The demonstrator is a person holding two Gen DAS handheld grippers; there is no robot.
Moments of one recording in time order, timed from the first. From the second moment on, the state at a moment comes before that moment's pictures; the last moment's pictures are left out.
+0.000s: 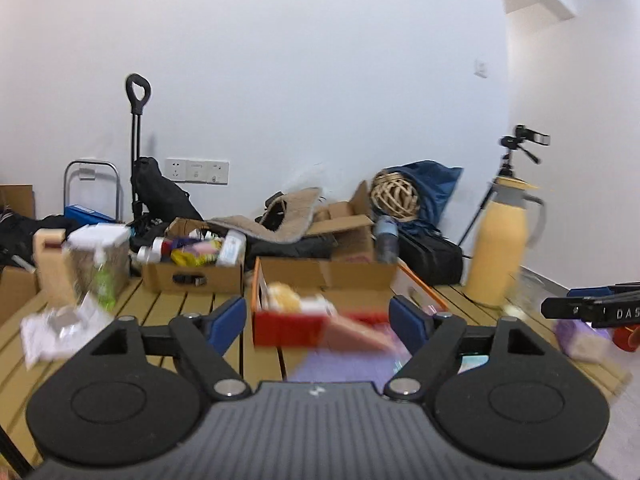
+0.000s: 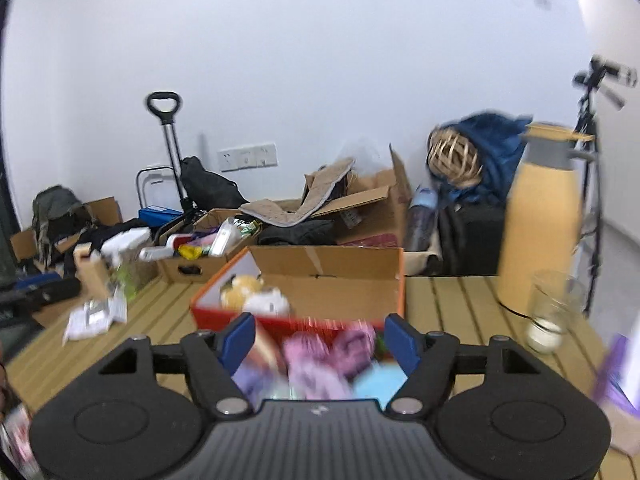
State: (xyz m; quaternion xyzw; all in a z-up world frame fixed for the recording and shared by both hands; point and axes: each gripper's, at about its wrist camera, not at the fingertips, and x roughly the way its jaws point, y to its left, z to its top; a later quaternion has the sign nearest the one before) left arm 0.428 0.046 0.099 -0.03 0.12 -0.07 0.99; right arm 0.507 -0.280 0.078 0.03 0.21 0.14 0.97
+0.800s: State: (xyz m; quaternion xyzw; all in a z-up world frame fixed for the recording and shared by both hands) left arm 0.354 0.035 -0.013 -0.04 0.21 -0.09 0.97; right arm 0.374 -0.245 -0.030 0.05 0.23 0.16 0.96
